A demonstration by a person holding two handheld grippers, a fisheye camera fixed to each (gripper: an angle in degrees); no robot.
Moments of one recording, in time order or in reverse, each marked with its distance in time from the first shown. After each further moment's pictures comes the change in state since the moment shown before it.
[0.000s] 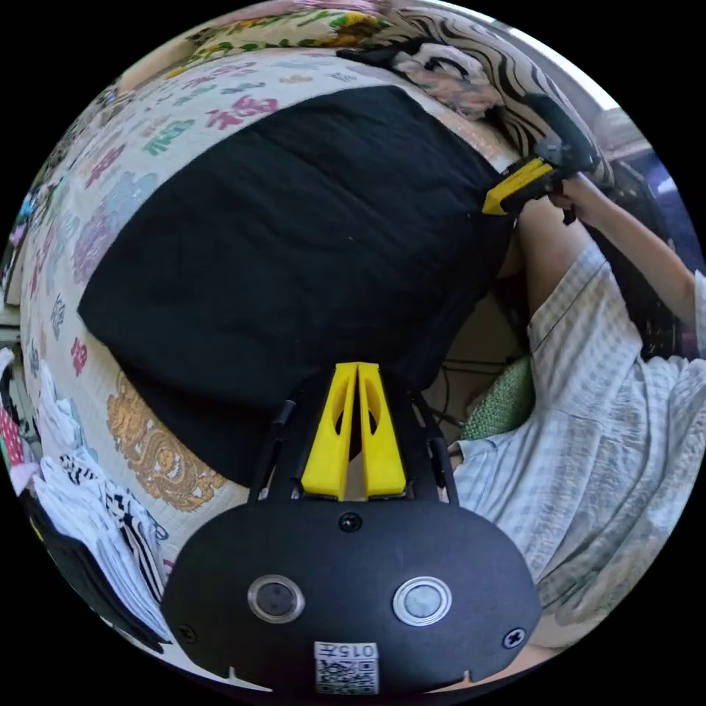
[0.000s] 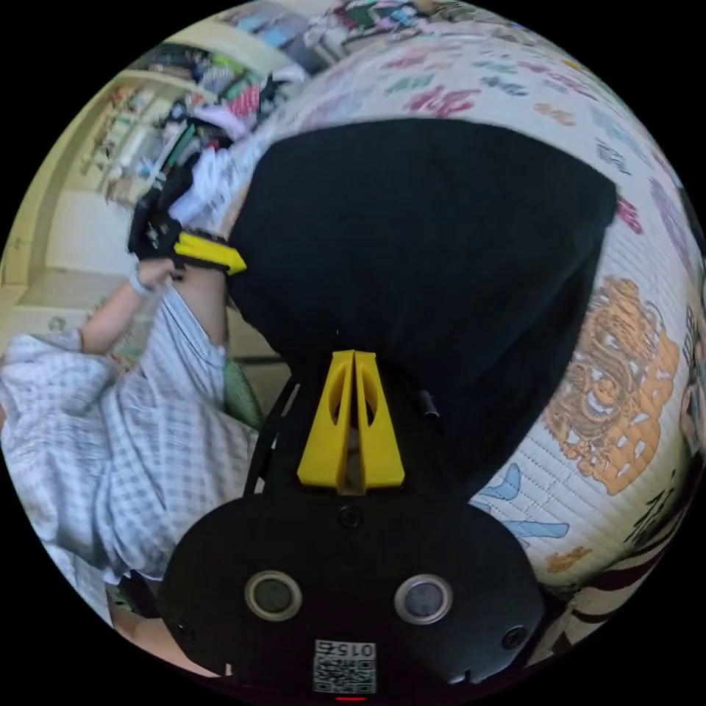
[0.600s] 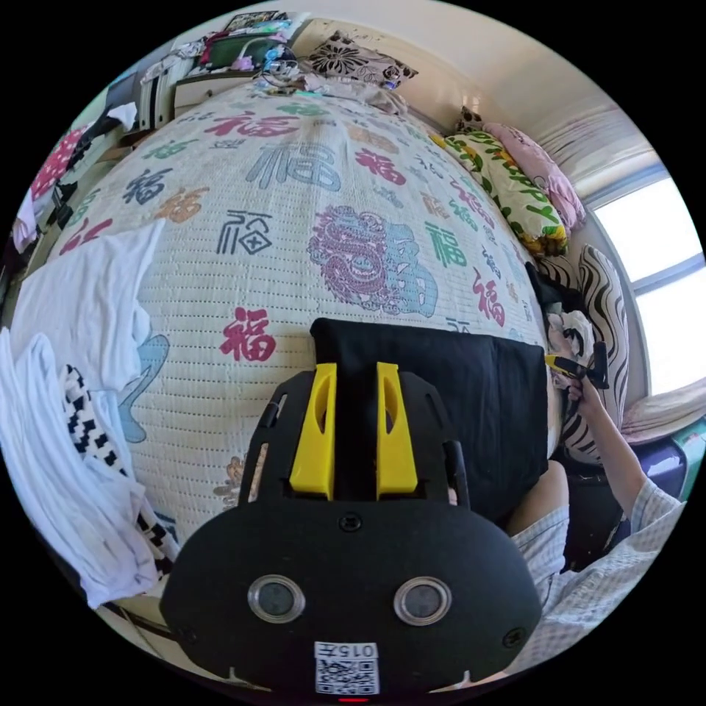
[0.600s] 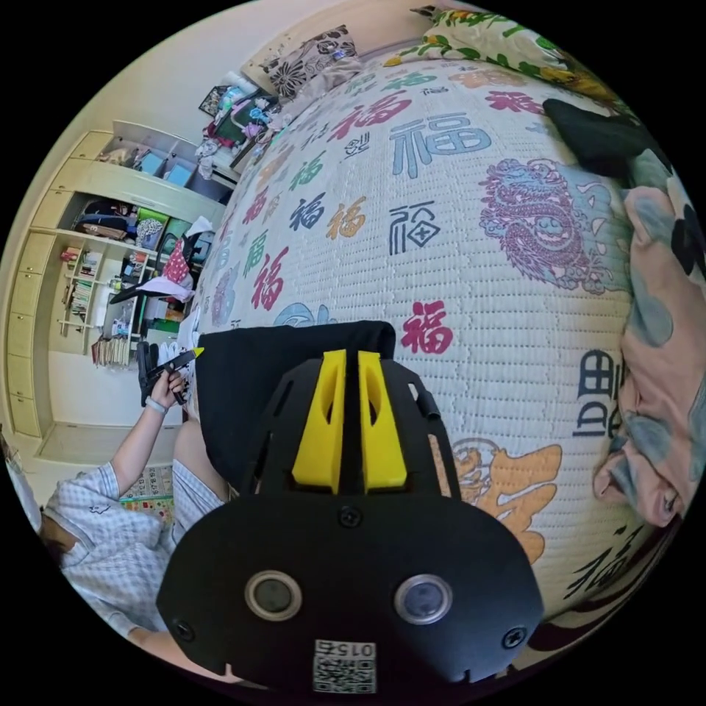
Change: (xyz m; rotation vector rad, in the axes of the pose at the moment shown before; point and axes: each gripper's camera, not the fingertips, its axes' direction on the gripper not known) left arm -0.248 0.031 -0.014 0.356 0.122 -0.665; right arm 0.108 -0.118 -0.051 0.265 0.004 0.359
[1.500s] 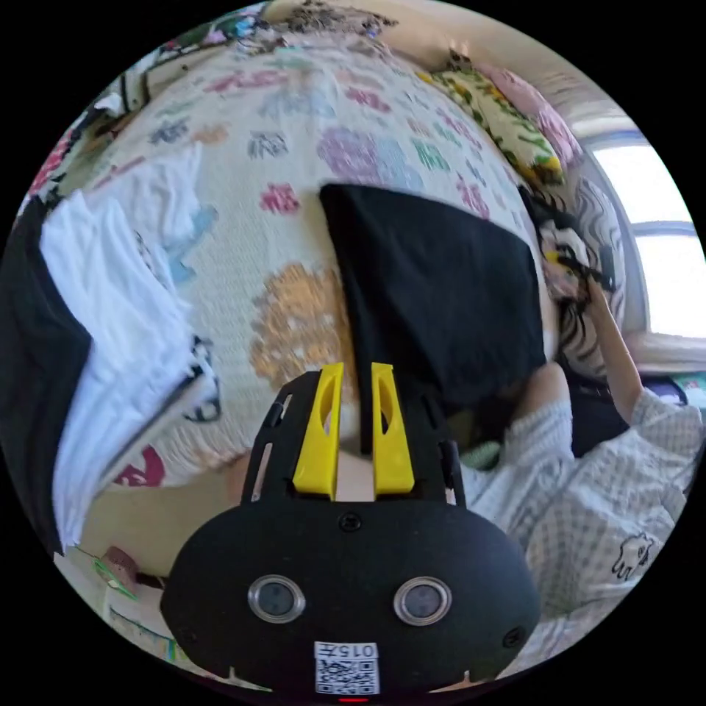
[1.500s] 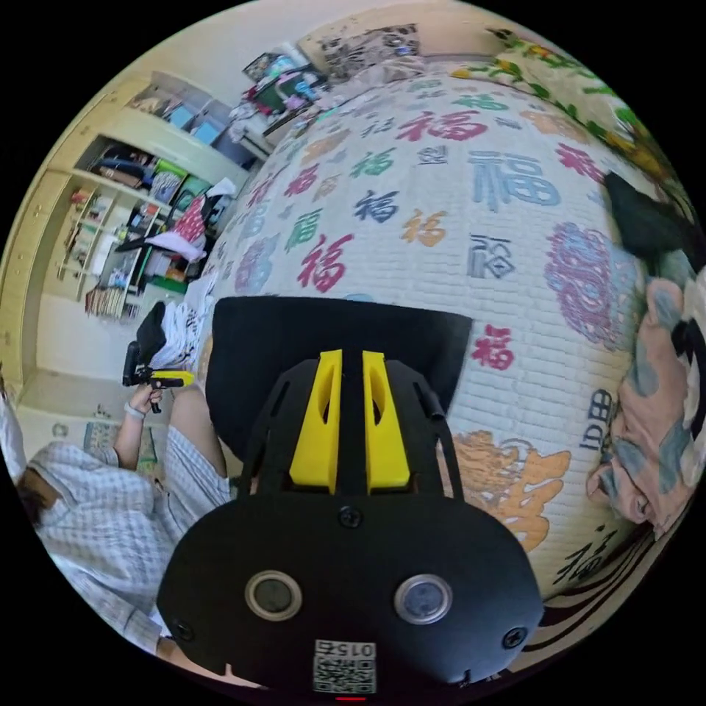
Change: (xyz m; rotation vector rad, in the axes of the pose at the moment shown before) left arm -0.047 0.052 -0.032 -0.388 -0.001 0.081; right arm -0.195 -0.064 0.054 -0.054 0.047 -0.209
